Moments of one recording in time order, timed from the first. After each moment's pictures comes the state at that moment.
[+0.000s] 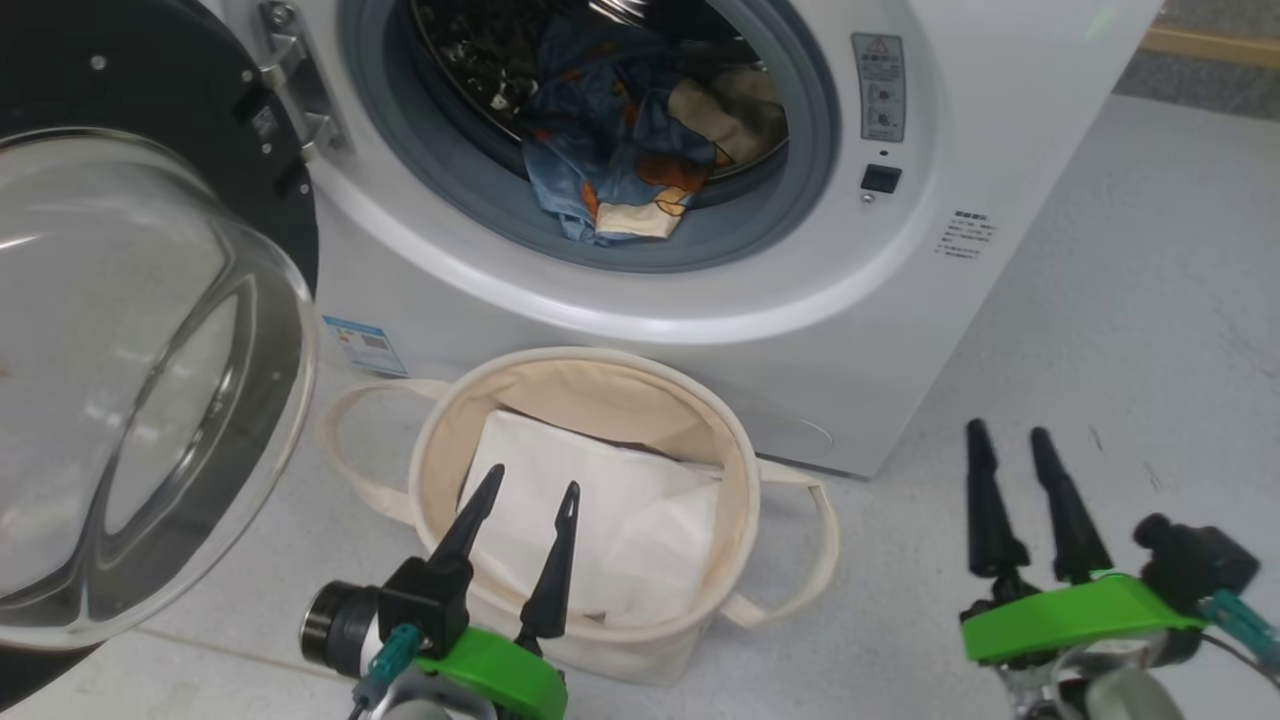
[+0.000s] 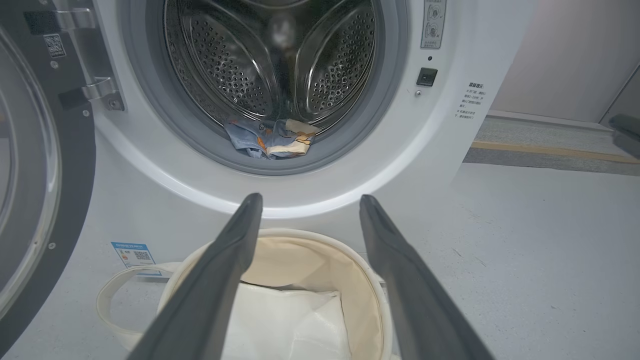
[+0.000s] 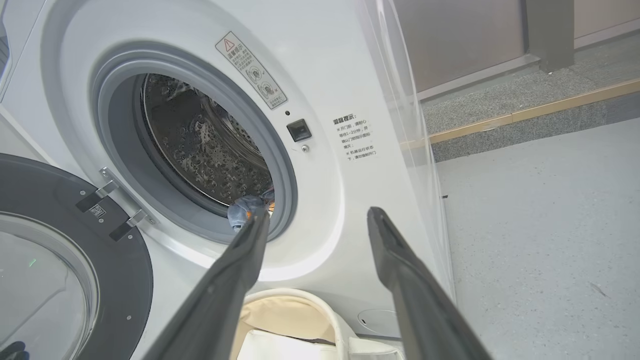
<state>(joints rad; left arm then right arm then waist) -0.23 0.05 -0.37 0.34 -0.18 0.03 -0.25 -0.10 -0.04 0.04 0.17 0.47 0.12 -0.25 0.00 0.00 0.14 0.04</state>
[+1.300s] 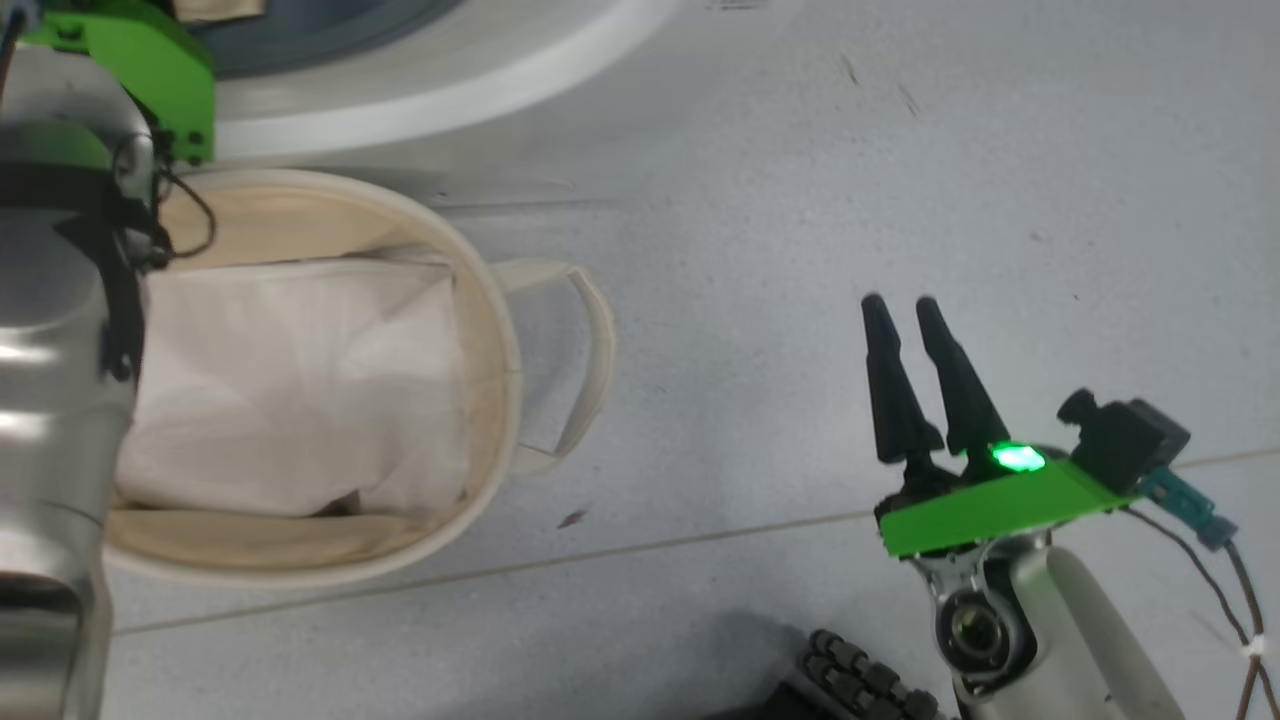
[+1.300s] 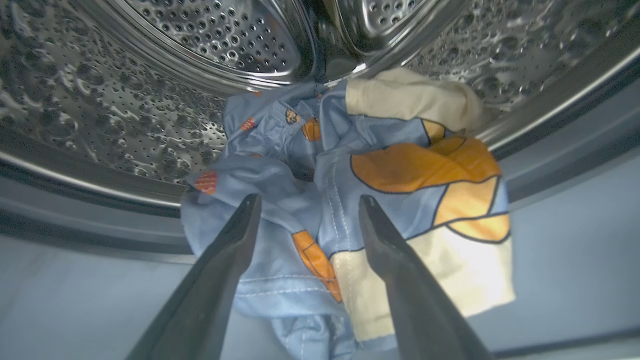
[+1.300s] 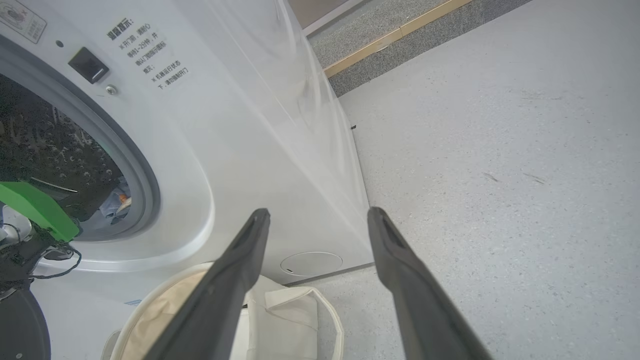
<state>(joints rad) -1.22 0.26 -0.24 0.96 -0.06 0.16 -0.03 -0.29 -0.04 0.25 0.16 0.66 0.12 -0.25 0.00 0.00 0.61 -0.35</state>
